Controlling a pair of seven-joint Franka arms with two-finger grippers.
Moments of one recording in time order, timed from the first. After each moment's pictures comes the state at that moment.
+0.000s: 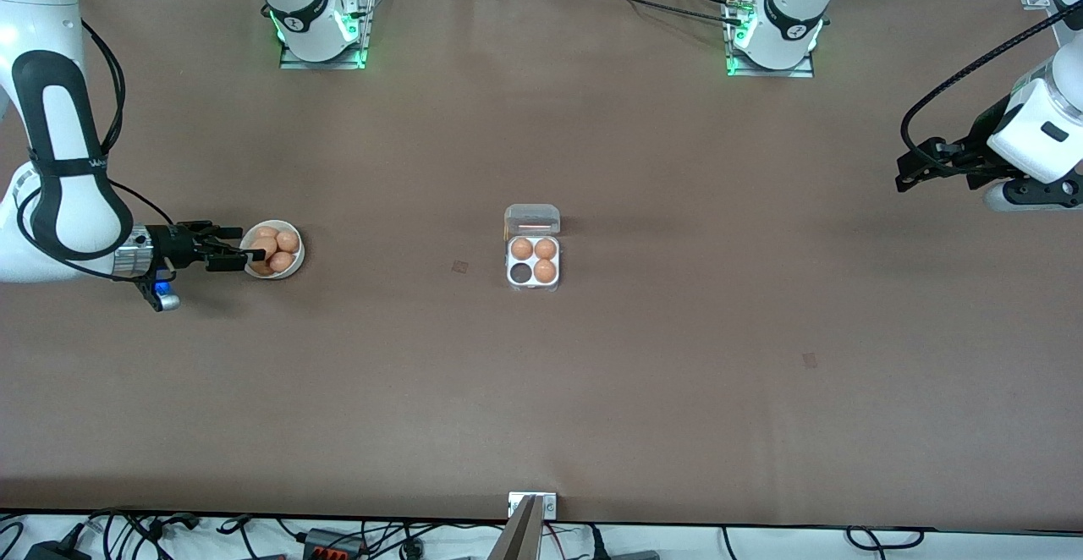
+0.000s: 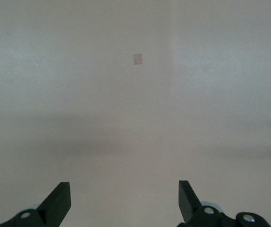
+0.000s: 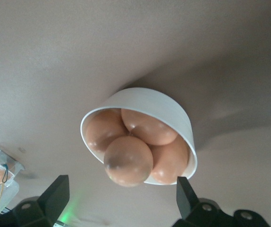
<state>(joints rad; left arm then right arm) 0.12 0.01 -0.13 -1.69 0.00 1.67 -0.07 -0.17 0.60 -0.09 -1.75 0.54 1.78 0.02</state>
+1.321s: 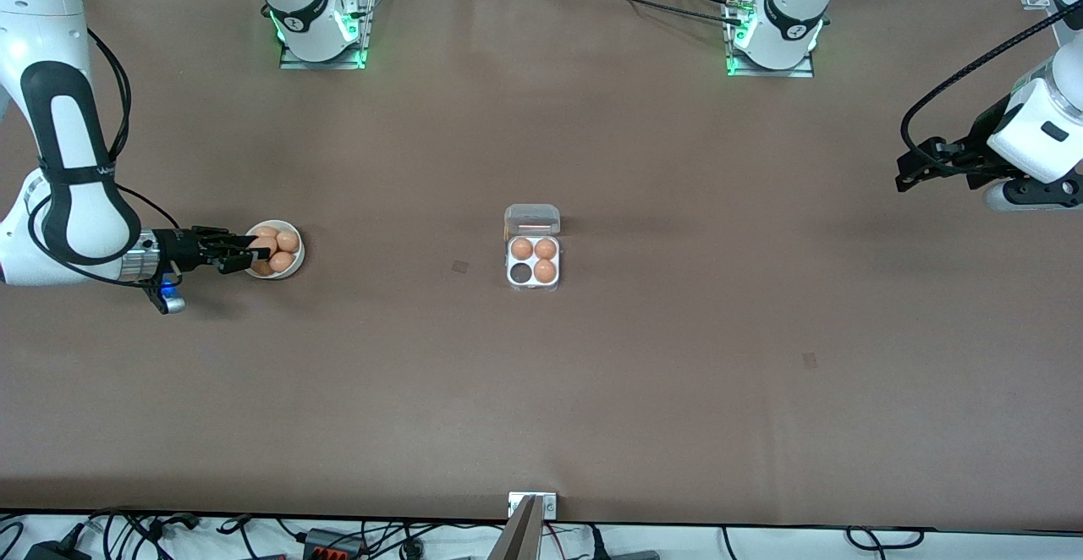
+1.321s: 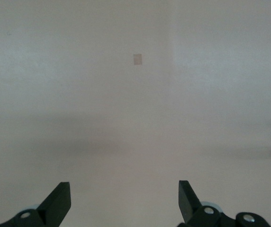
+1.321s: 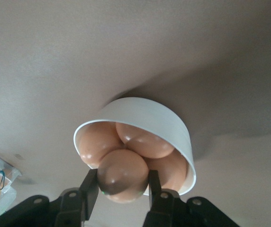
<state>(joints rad) 0.12 0.01 -0.13 -1.69 0.00 1.67 -0.07 -0.17 0.62 -0.09 -1.74 0.55 1.79 0.01</state>
